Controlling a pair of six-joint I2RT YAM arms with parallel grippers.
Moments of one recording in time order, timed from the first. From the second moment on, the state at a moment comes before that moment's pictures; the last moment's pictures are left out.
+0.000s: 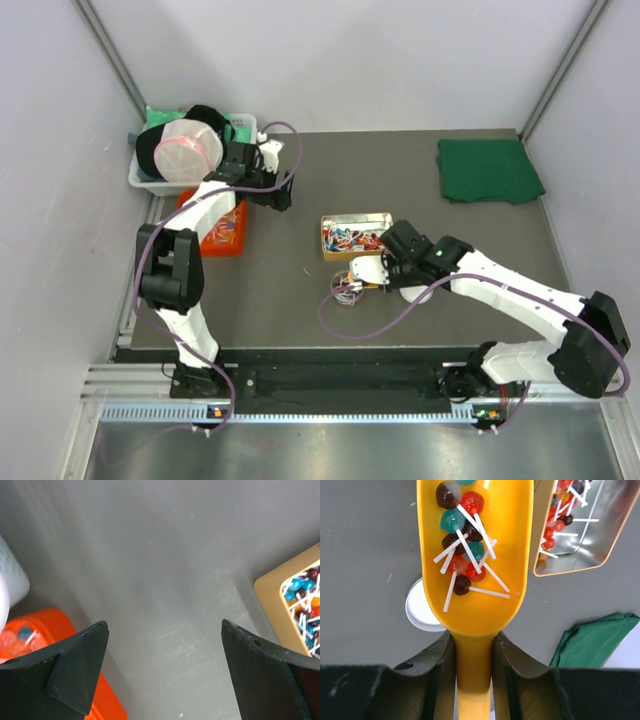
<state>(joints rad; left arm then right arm) -0.20 1.83 1.41 -0.37 0.26 0.13 0.81 1.25 0.95 -0.79 0.10 -0.94</state>
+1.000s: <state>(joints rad) -0.16 1.67 1.24 -0.36 0.24 0.14 0.96 1.34 1.00 -0.79 0.43 -1.06</state>
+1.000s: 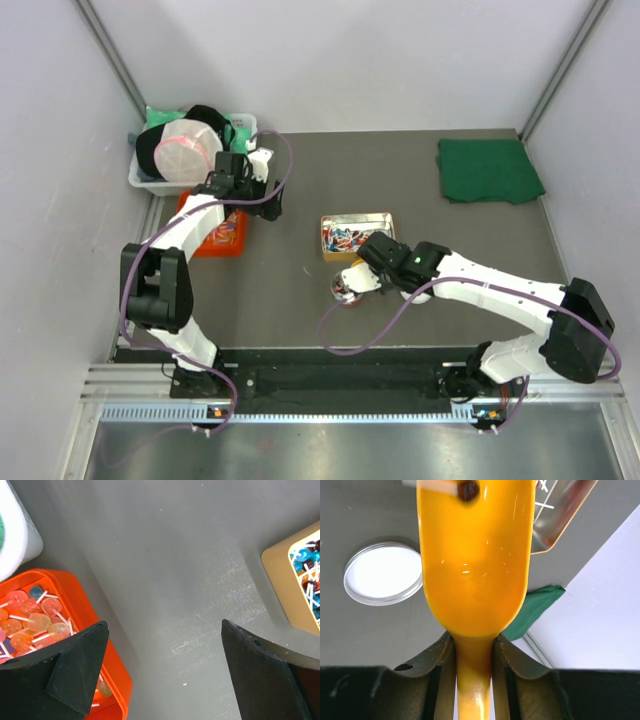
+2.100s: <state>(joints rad) -0.18 1.67 1.13 -0.33 0.36 0.18 0.68 1.61 1.18 -0.52 0.41 -1.02</state>
